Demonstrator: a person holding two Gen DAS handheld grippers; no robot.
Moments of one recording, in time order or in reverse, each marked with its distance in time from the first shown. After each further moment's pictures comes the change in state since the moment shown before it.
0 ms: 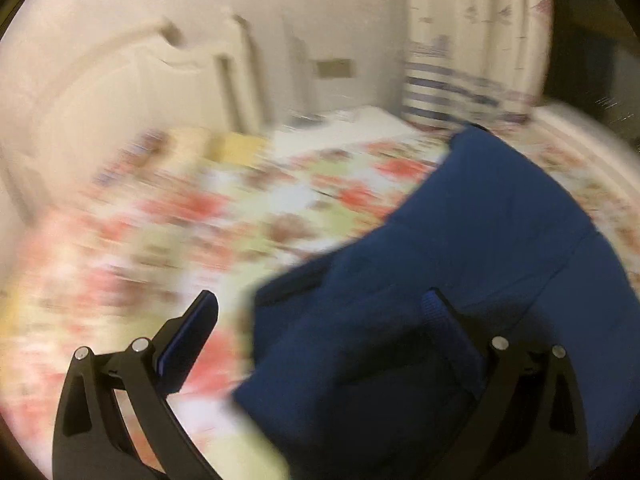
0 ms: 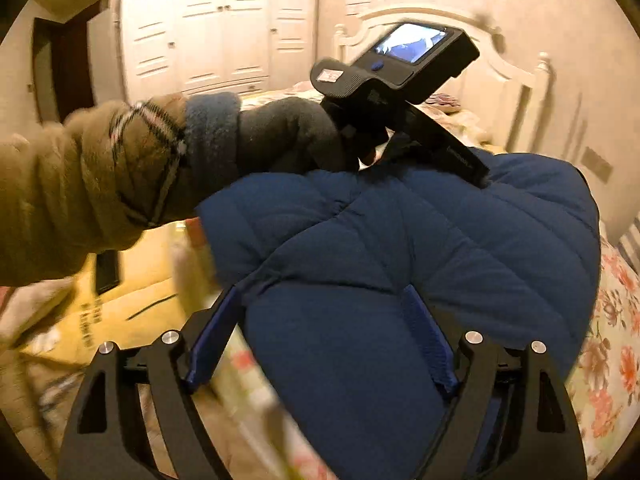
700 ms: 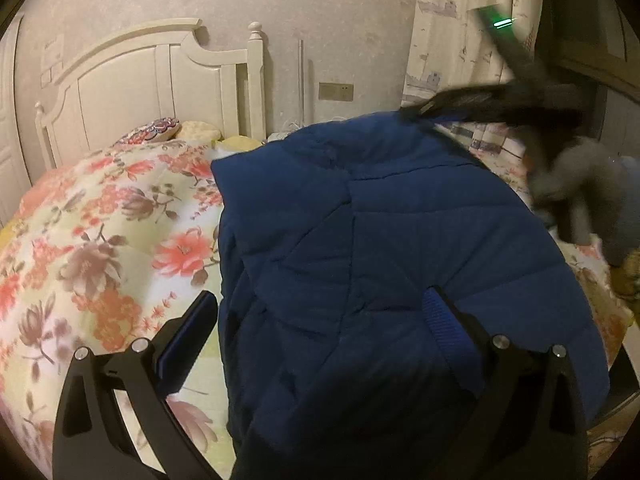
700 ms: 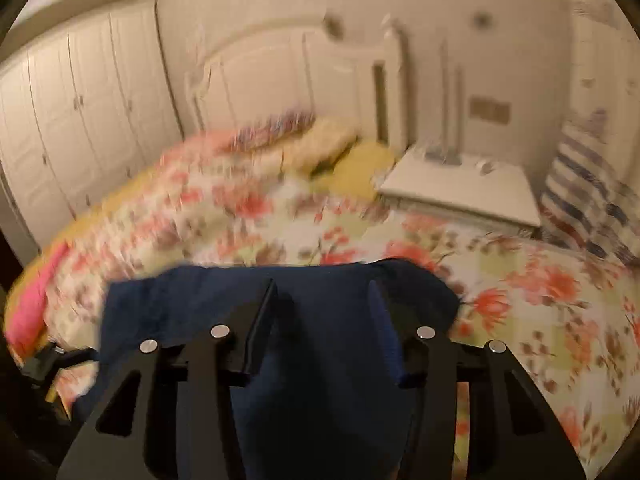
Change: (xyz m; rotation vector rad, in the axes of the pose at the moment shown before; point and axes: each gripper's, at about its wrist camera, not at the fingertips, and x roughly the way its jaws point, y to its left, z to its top) left arm -0.078 -0.022 -0.091 -0.175 -0.080 -0.138; right arm 0.063 -0.246 0.096 0.389 -0.018 -0.265
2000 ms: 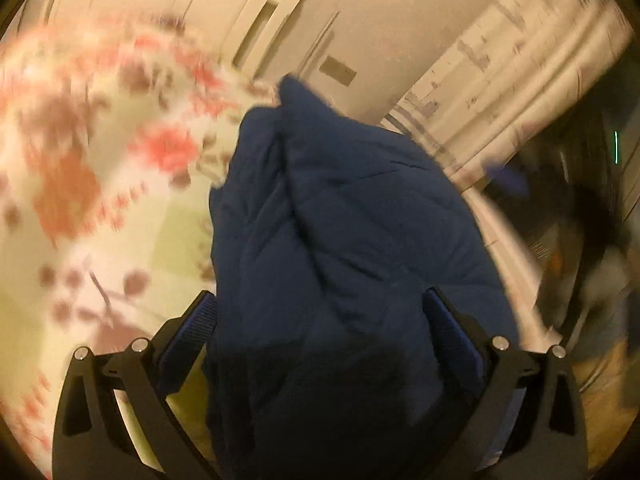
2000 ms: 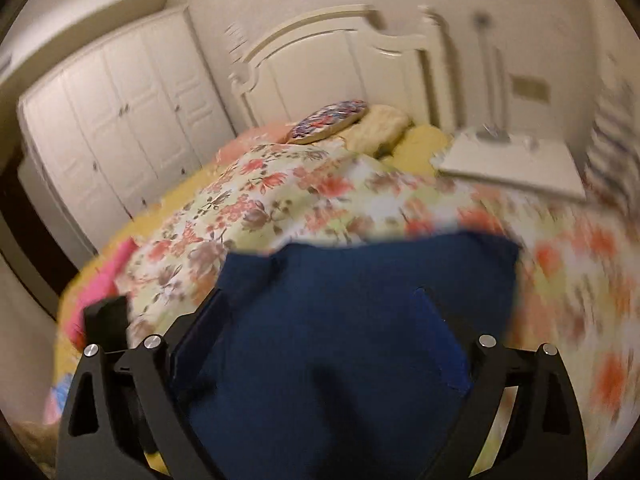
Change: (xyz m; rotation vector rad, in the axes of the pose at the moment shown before) left arm 0.010 0.069 -0.030 -0.446 0.127 -0.365; right arm -0.081 0.030 -0.042 0.110 -0.004 0.223
